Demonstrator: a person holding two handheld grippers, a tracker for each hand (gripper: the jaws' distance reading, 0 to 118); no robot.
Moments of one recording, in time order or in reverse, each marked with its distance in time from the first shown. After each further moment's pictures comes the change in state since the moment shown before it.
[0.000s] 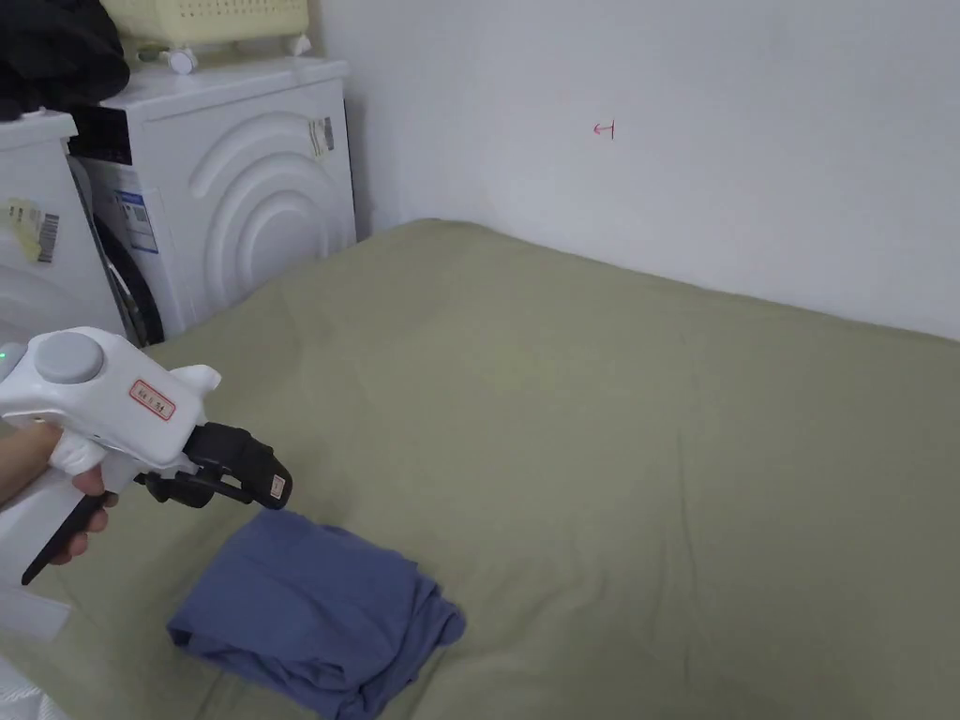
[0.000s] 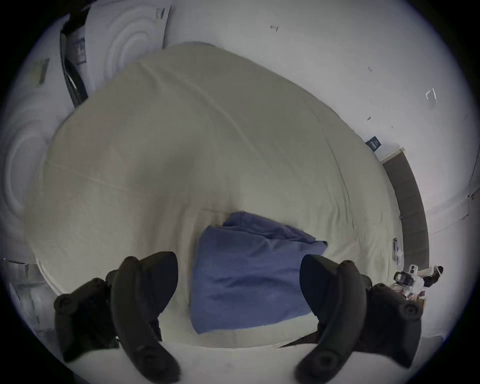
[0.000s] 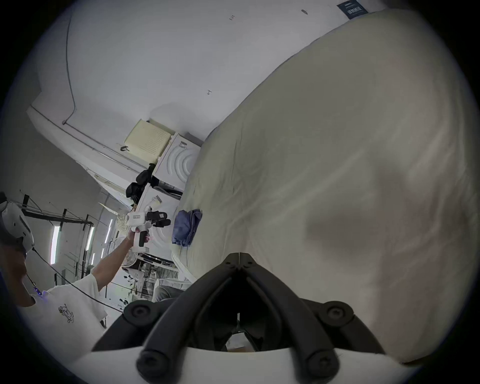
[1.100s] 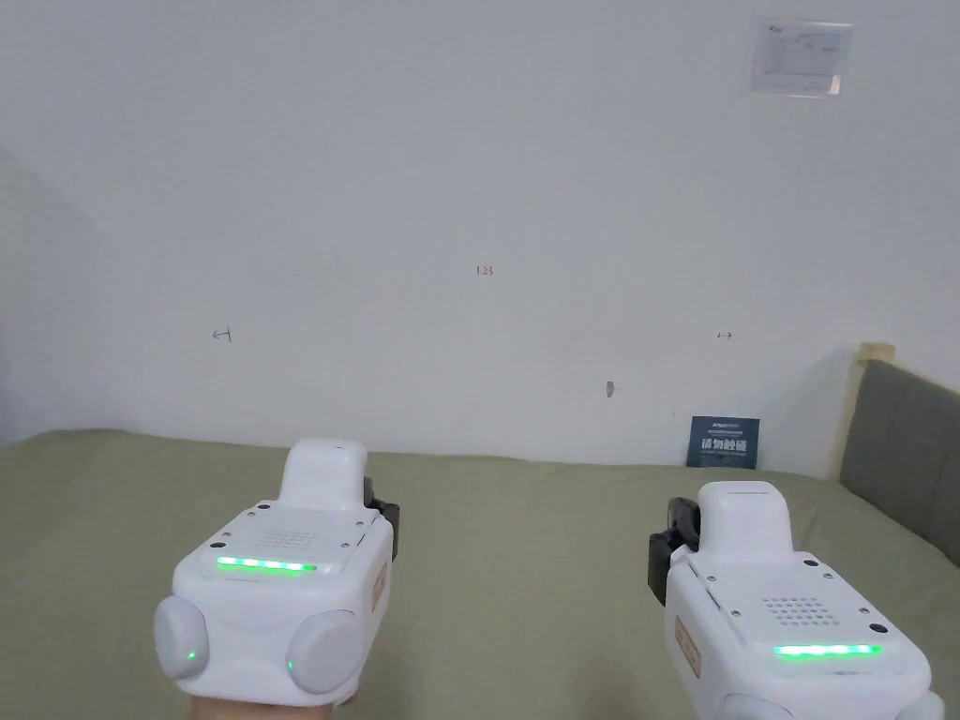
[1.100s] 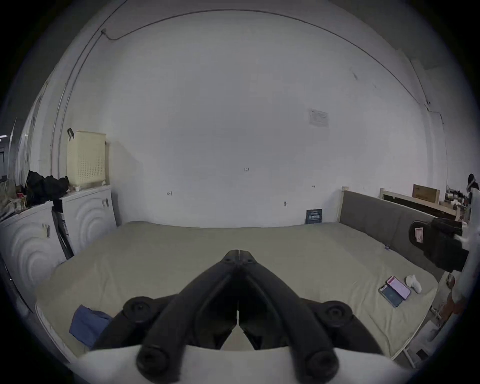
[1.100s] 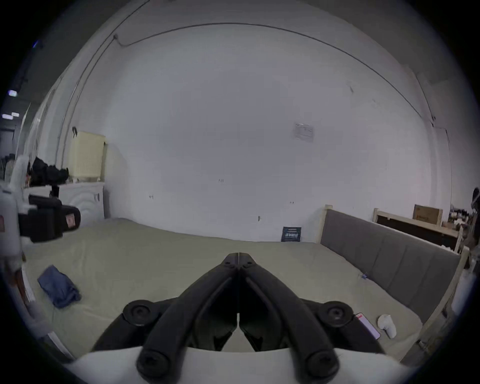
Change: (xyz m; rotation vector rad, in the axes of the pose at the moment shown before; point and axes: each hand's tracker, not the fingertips) left arm 0.507 -0.176 0.045 0.933 0.025 -0.405; right arm -0.195 0.051 0.095 0.839 -0.742 0.775
